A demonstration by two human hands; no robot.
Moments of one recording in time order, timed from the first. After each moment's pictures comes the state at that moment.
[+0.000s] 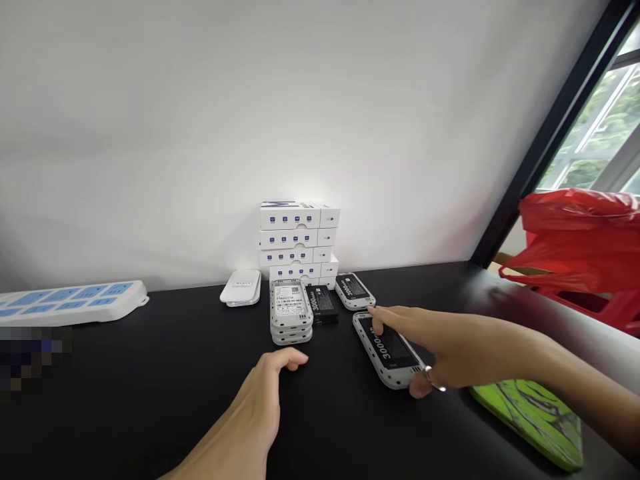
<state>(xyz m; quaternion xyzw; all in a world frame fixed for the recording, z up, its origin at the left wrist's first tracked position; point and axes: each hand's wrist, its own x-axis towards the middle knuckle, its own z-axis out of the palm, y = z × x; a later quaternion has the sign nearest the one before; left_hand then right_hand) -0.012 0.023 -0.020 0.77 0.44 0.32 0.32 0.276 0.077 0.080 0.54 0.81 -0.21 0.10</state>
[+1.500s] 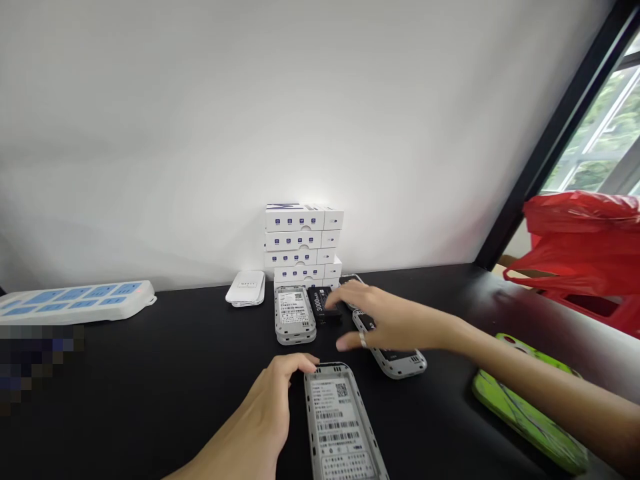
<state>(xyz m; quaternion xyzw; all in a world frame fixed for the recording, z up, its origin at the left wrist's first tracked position) -0.013 0.022 -0.023 0.80 0.38 0.34 0.31 0.232 0.109 0.068 0.37 0.90 -0.21 -0.09</state>
